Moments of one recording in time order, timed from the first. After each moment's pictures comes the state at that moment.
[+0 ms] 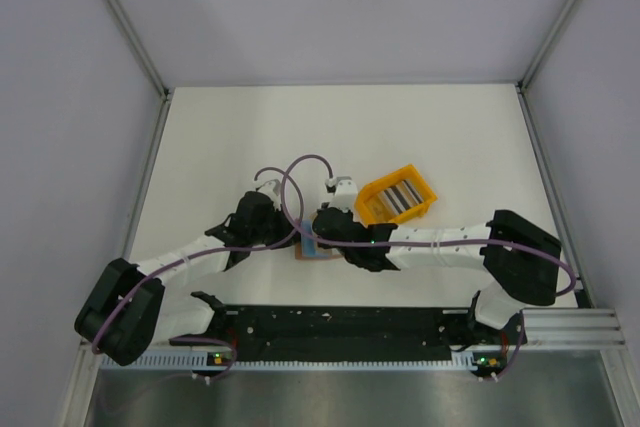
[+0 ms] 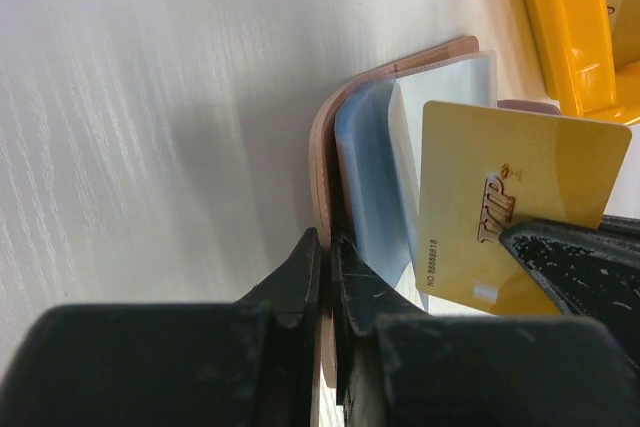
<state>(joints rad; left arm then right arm) -0.53 1.19 0.41 0.04 0.22 -0.67 1.19 1.60 0.92 0.01 0.55 0.82</state>
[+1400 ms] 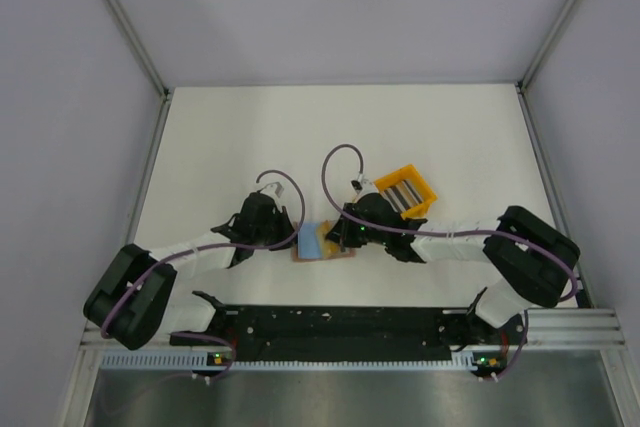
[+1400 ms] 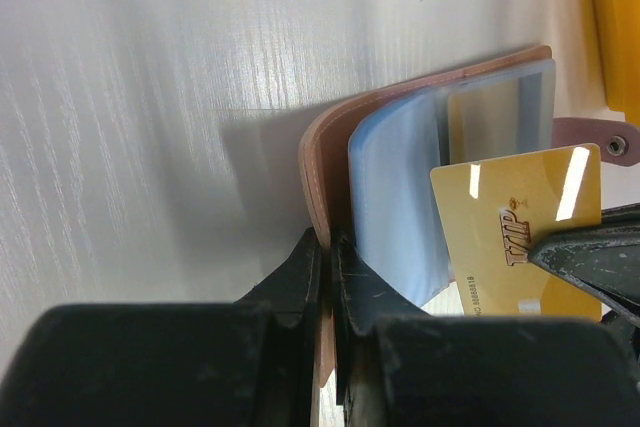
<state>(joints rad) -0.53 1.29 0.41 0.09 0.18 -0.66 0.92 1.55 0.65 0.31 -0.04 0.89</state>
